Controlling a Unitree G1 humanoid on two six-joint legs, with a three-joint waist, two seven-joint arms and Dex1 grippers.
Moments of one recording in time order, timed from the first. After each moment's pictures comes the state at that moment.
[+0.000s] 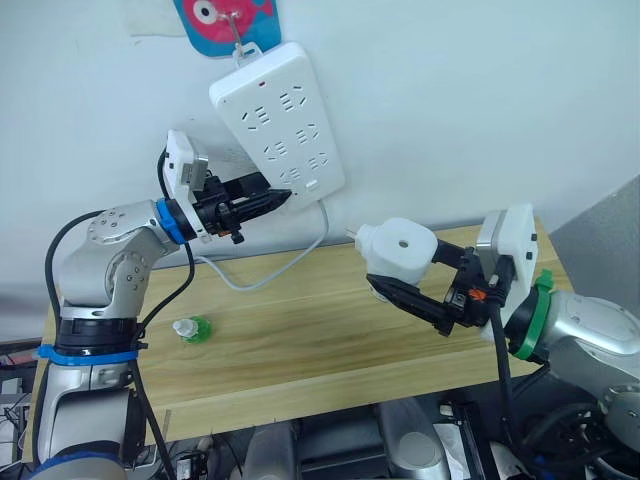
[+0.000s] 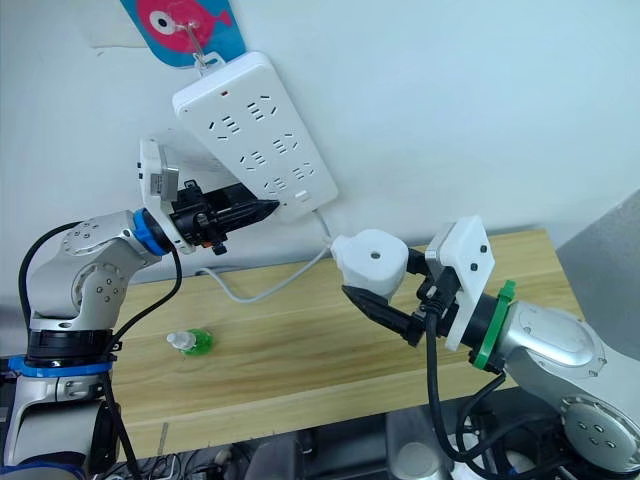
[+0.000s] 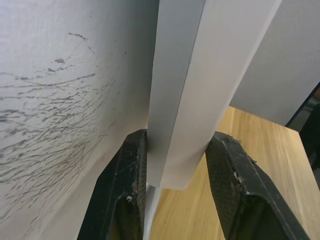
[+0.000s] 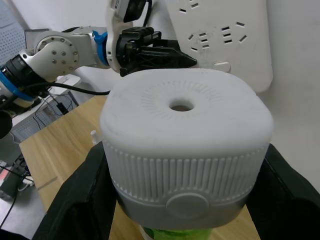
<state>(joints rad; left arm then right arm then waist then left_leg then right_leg) -0.62 0.68 0.14 0.03 -0.61 0.48 -1.00 -0.35 -0.50 -0.29 -1.00 1.04 1.17 0.33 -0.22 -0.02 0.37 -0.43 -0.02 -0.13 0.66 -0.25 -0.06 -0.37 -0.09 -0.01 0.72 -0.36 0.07</state>
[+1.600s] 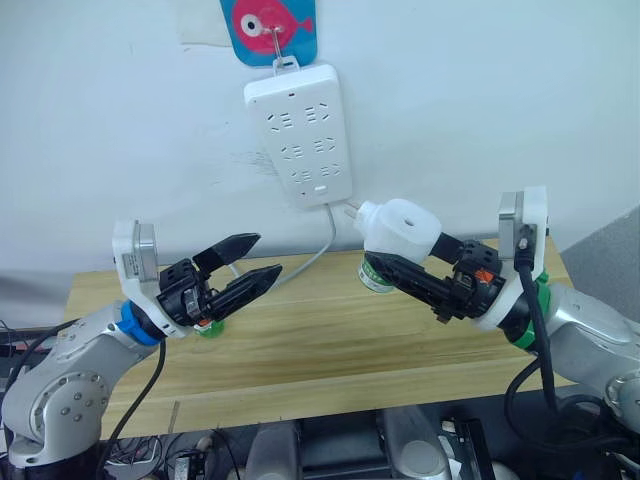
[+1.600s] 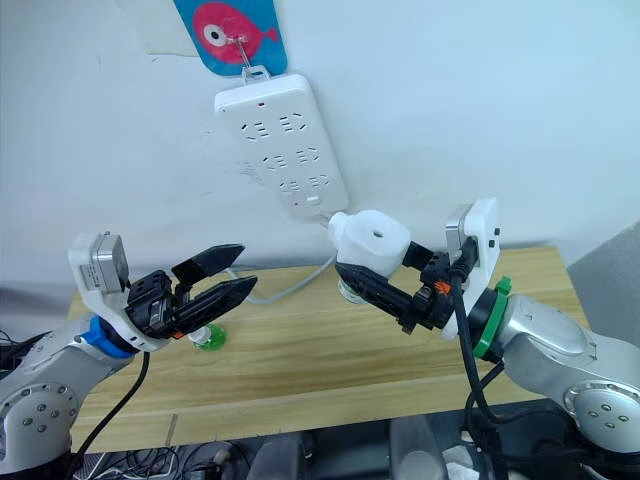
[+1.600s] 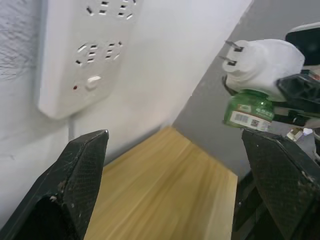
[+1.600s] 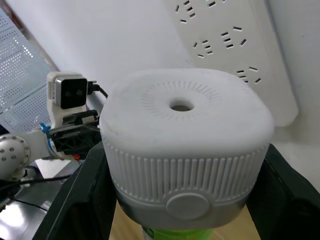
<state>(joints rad) -0.03 0.58 0.42 -0.53 -1.05 0.68 -0.81 -0.31 -0.66 -0.11 -0.85 1.42 0.80 0.01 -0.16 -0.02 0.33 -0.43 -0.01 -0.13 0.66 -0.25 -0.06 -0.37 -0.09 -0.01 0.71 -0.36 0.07</state>
